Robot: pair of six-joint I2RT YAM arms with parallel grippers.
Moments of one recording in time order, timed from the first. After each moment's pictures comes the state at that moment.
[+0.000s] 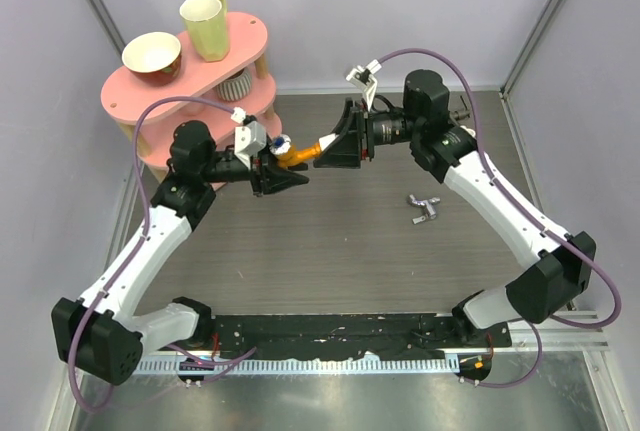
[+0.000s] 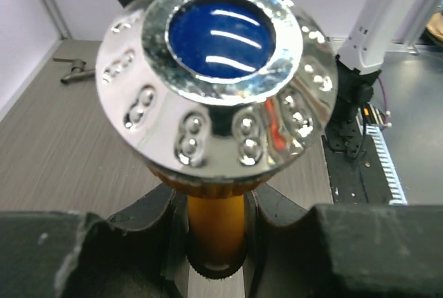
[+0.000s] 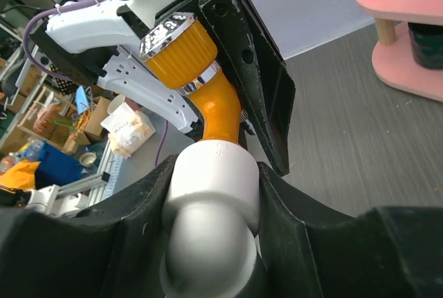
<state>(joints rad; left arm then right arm) -0.37 1.12 1.00 0.12 1.15 0.04 0.53 1.43 1.44 -0.09 -1.12 0.42</state>
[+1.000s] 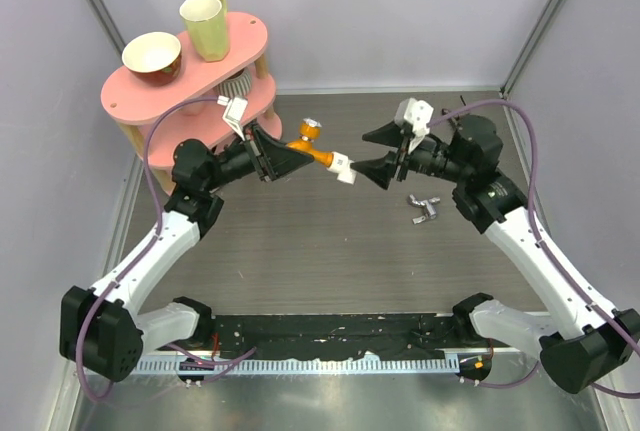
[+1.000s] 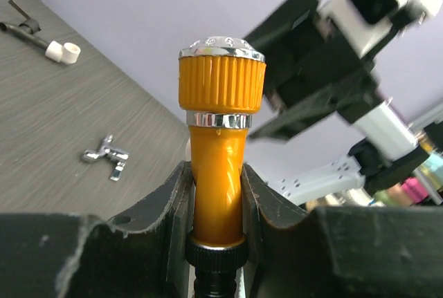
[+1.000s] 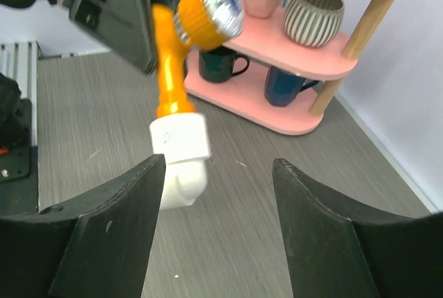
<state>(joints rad) -0.37 1.13 0.84 0.54 0.82 -0.87 0.42 1.06 1.13 -0.06 -0.75 -0.14</state>
